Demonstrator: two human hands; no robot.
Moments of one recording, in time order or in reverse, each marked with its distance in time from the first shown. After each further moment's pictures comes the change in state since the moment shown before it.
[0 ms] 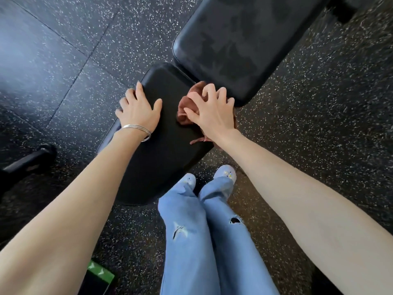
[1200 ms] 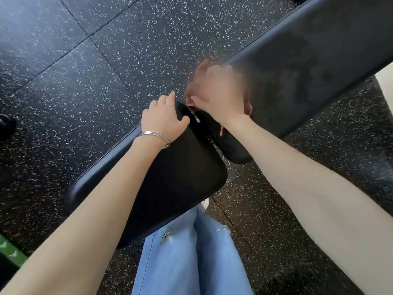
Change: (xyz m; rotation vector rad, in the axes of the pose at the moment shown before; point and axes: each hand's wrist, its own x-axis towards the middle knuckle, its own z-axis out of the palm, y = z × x) left_hand 0.078 0.045 -0.007 -0.148 -0.097 0.083; right_hand 0.177 0.018 -0.024 -0.251 0.100 -0.433
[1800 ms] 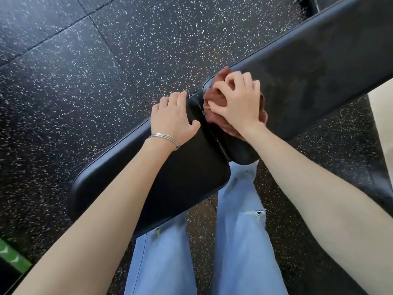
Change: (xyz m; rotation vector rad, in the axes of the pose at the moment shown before) left_hand -0.009 -0.009 0.009 -0.034 0.069 0.058; right_hand -0.009 0.003 -0.008 0.002 0.013 0.008
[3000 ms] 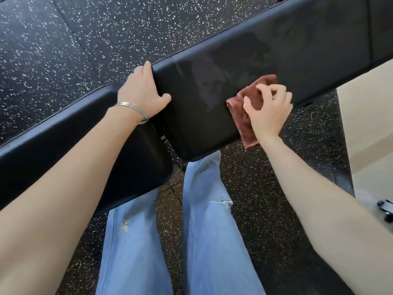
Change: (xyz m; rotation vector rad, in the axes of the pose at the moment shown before) left_hand 0.050 0.078 0.009 -0.112 -0.073 -0.133; right_hand -0.071 0.180 0.005 0.094 0.046 0.460
